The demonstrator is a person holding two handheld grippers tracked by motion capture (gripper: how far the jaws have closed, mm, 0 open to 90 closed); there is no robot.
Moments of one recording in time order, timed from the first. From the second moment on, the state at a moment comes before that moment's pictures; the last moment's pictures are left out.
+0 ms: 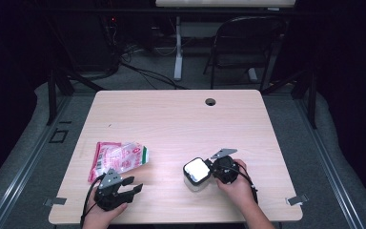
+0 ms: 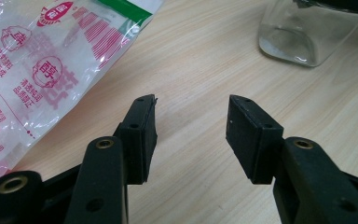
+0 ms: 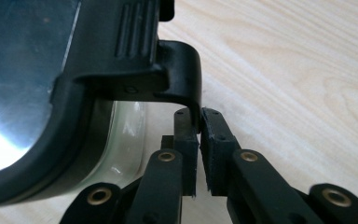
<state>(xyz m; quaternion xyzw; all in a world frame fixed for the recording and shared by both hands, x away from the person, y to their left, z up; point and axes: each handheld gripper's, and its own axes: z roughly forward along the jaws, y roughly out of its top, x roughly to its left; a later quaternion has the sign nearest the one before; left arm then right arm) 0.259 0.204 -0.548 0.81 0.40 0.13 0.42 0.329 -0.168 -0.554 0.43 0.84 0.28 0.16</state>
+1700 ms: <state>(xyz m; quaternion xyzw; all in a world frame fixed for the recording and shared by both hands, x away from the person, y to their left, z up) 0.256 0.192 -0.542 0.81 0.39 0.11 0.41 0.296 -0.170 -0.484 0.44 0.84 0.29 0.09</state>
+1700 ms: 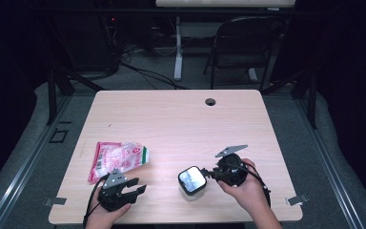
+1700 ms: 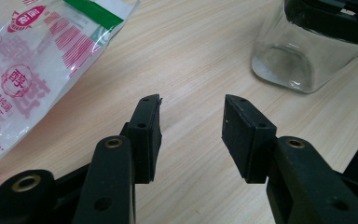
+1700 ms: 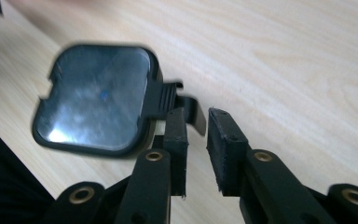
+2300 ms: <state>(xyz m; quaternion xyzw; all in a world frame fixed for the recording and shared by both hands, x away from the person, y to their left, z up) 0.255 0.185 -0.541 0.82 0.39 0.11 0.41 0.308 -0.156 -0.484 0.45 0.82 0.34 0.07</state>
